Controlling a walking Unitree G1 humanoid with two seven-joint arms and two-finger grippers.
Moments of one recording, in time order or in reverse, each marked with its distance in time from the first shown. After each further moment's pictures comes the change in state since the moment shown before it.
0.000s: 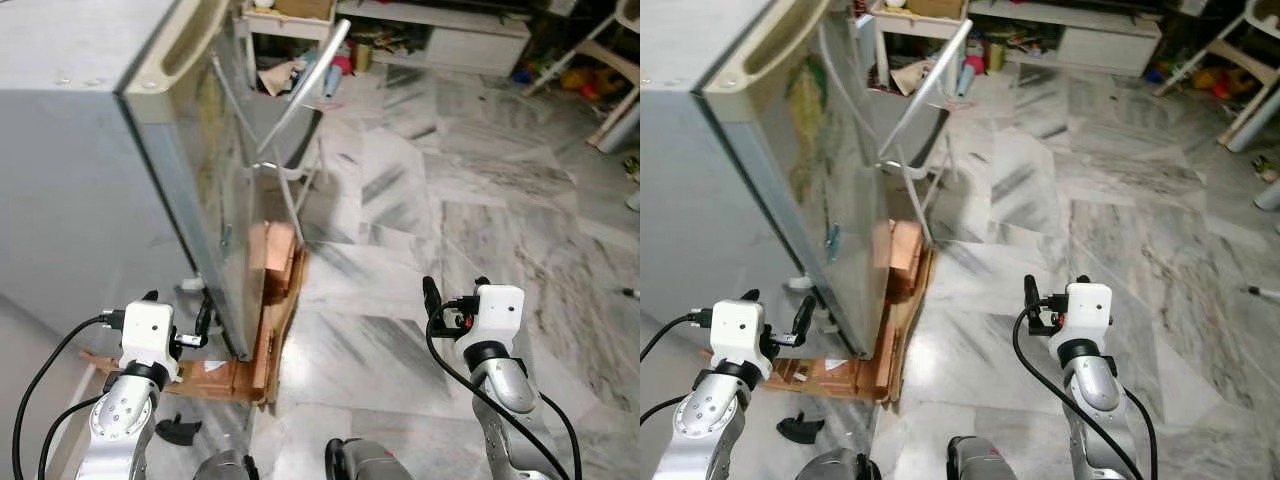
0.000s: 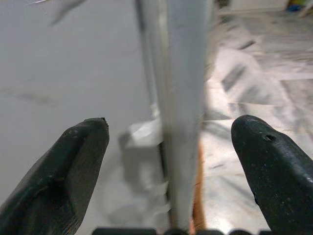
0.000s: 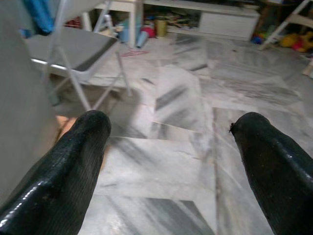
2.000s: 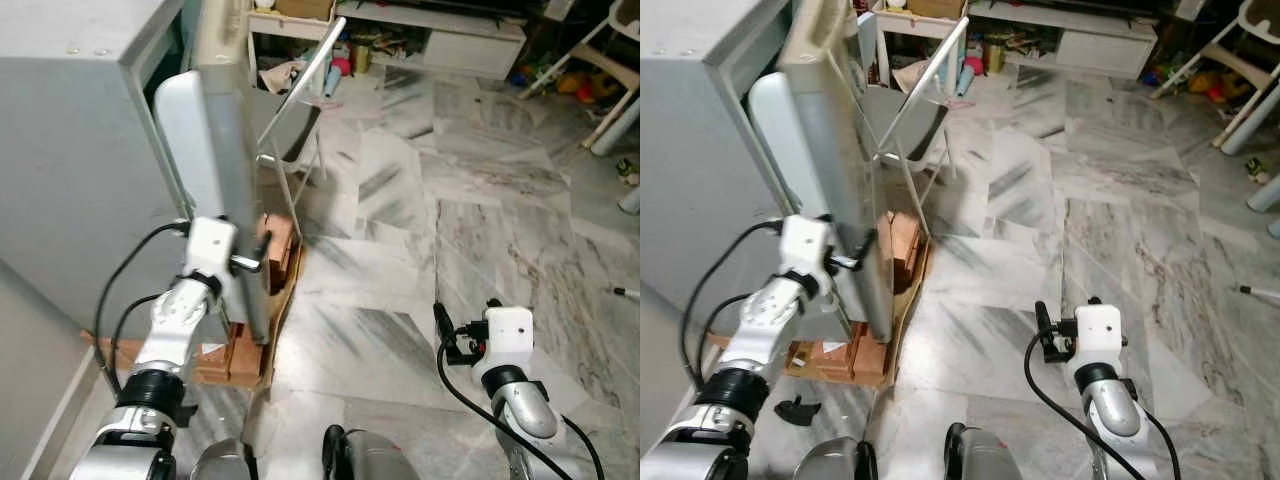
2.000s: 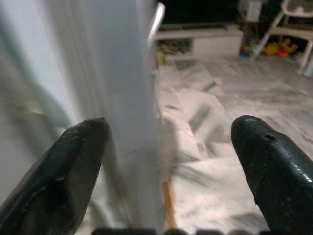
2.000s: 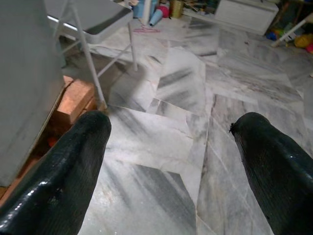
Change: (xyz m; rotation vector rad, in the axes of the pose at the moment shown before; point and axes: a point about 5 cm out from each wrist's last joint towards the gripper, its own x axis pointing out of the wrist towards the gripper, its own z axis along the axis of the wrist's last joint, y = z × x) left arm 0.098 -0.027 0.059 0.008 -0.165 -0.161; right arm -0.022 -0.019 -0.018 -0.106 0.096 0.021
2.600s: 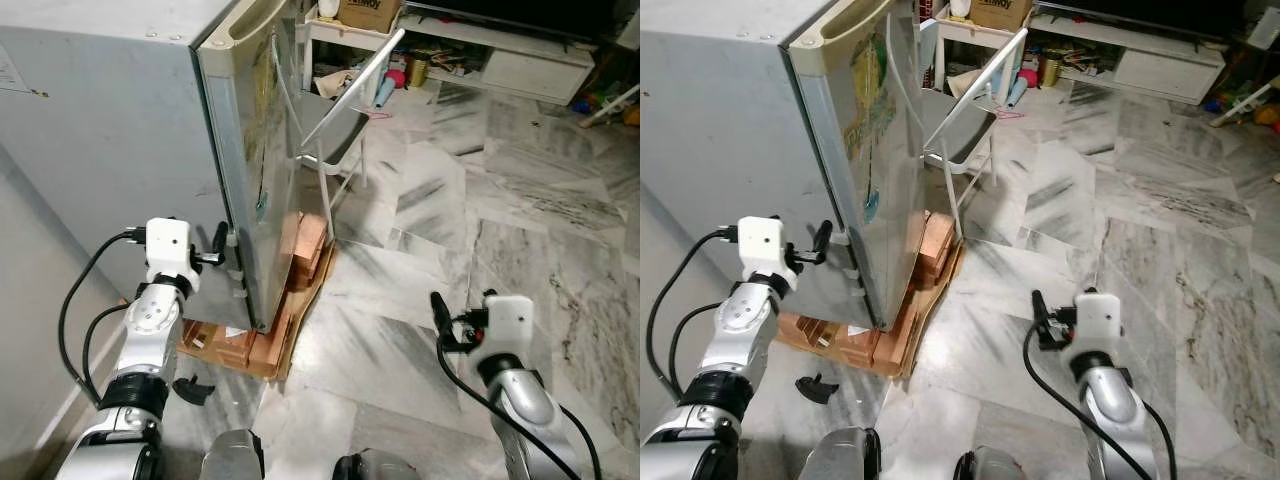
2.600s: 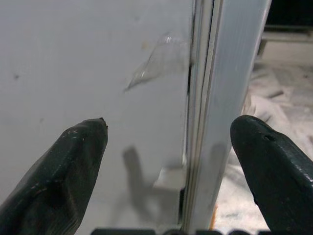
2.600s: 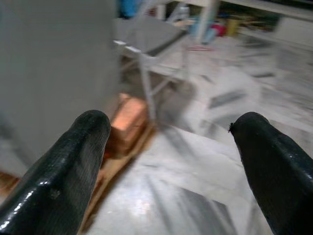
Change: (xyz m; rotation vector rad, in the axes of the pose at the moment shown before) left arm 0.000 0.019 -0.005 -0.040 0.019 0.163; right arm 0.014 0.022 0.023 0.069 -0.040 0.124
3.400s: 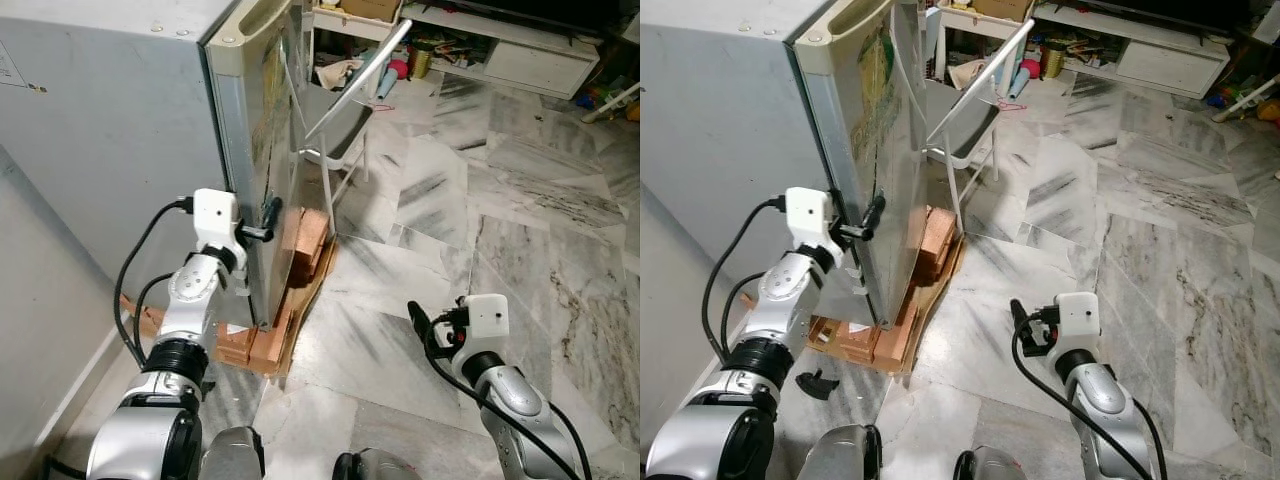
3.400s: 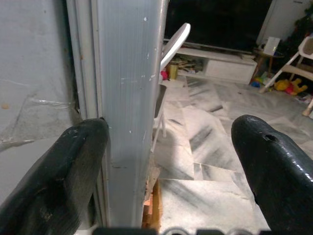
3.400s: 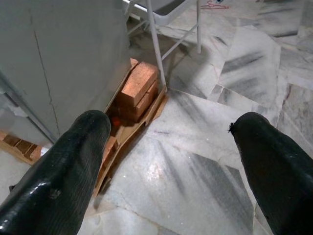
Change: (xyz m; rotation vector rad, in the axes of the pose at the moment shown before) left arm 0.025 -0.048 0.024 -0.107 -0.053 -0.216; right arm -0.003 -0.003 -0.016 0.047 0.147 0.013
